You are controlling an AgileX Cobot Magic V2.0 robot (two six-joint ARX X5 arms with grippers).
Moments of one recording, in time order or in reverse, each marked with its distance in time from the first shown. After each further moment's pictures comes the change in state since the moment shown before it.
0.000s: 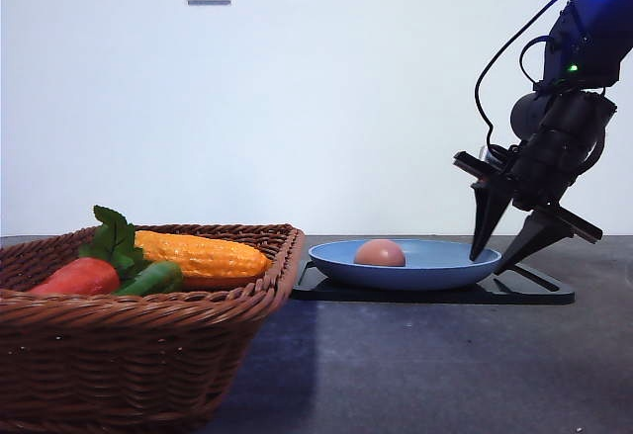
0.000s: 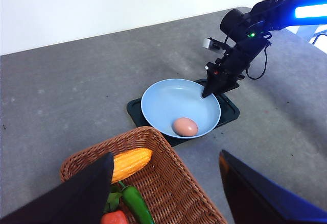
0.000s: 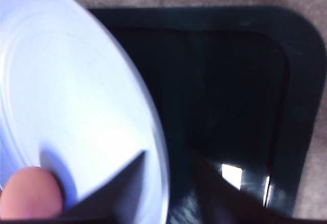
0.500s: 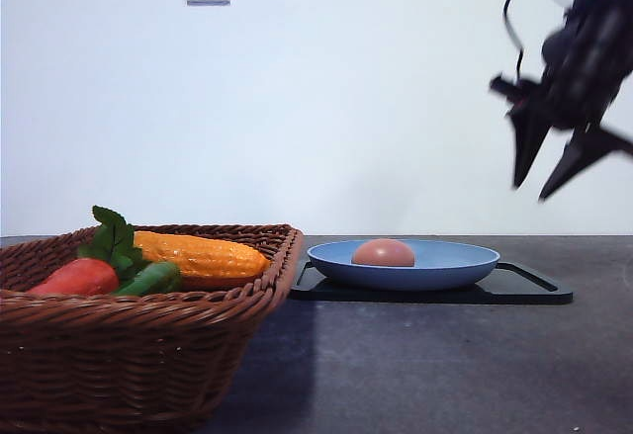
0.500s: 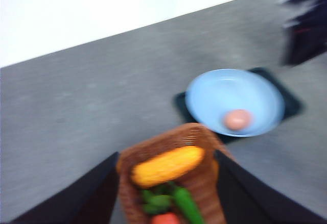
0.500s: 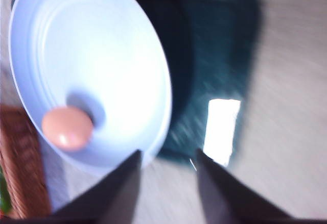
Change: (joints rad) left_arx 0.025 0.128 0.000 0.026 -0.215 0.073; right_arx -0.049 -0.149 0.164 -0.346 0.104 -0.120
